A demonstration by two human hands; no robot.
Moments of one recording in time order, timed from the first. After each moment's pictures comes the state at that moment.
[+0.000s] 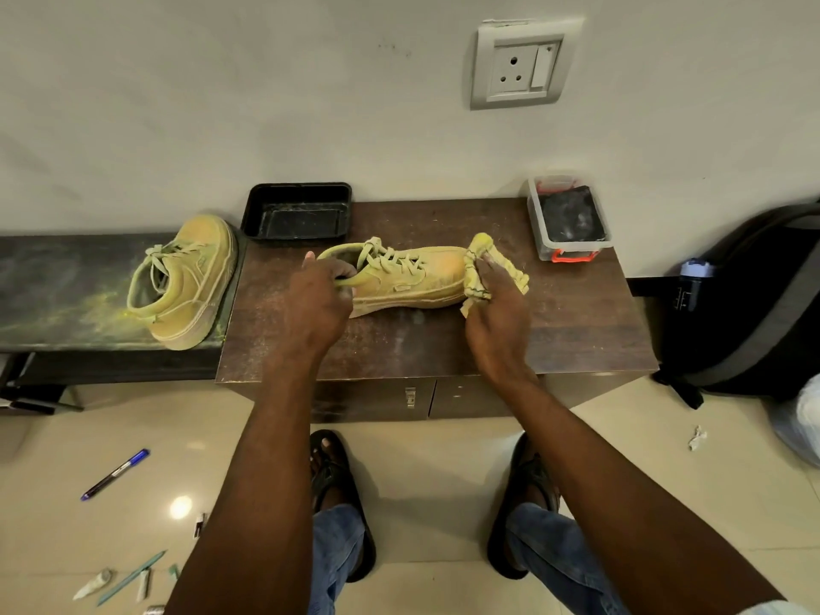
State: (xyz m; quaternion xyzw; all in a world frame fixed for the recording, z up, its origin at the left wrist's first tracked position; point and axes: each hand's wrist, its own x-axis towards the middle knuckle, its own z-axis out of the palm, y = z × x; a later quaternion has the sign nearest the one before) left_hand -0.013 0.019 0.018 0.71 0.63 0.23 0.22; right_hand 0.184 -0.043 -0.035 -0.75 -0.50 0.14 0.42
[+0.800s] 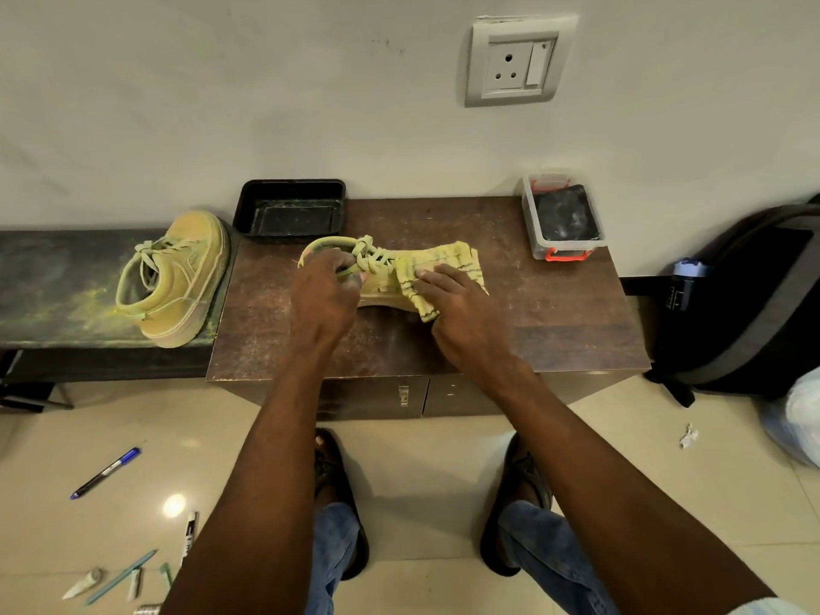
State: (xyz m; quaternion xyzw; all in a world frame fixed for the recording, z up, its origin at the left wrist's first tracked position) left_hand 0.000 0.029 -0.001 0.68 0.63 0.28 0.23; right_hand 0.174 -0.043 -0.023 -0.66 -0.71 0.05 0.24
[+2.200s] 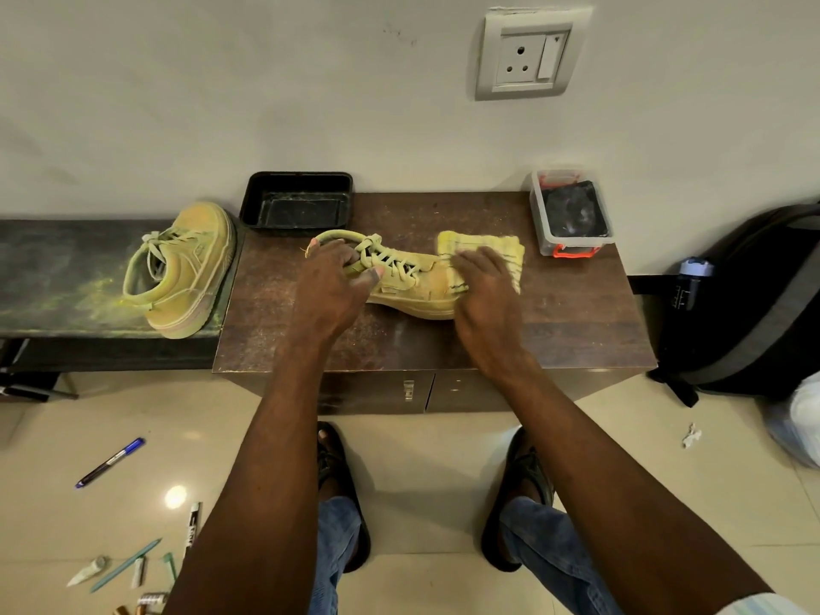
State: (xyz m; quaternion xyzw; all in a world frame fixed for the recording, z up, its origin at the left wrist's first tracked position) left_hand -0.006 0.026 0.003 0.72 0.59 0.28 0.24; right_hand 0.174 -0.037 -0.019 -0.72 -0.63 0.07 0.28
